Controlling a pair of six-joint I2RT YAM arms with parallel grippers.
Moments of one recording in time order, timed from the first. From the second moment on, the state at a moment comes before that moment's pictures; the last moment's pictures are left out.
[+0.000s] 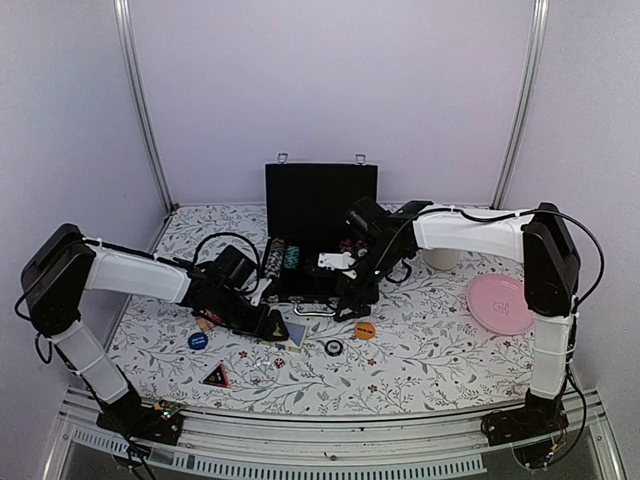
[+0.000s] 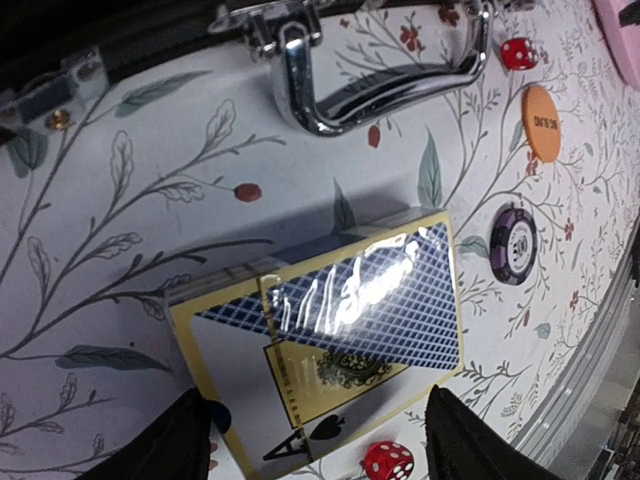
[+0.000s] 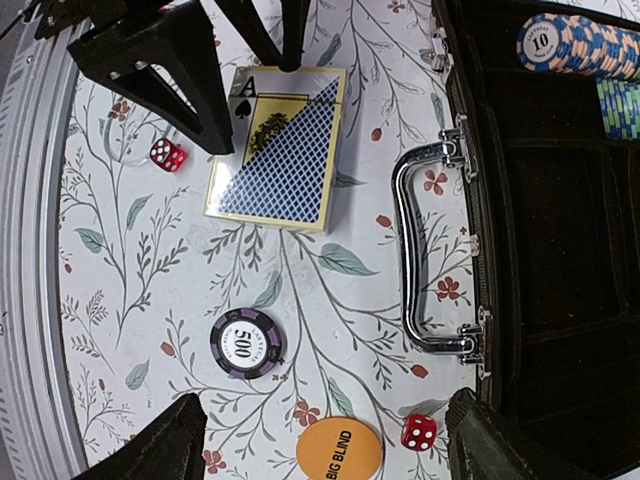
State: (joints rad) left arm -0.70 1.65 0.81 -0.24 0.34 -0.39; right arm 0.82 2.02 1.62 -0.78 -0.42 -0.58
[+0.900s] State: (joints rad) left arm -0.41 1.18 0.76 -0.35 0.09 -0.48; right arm 0.98 2.35 2.01 -0.93 -0.33 -0.48
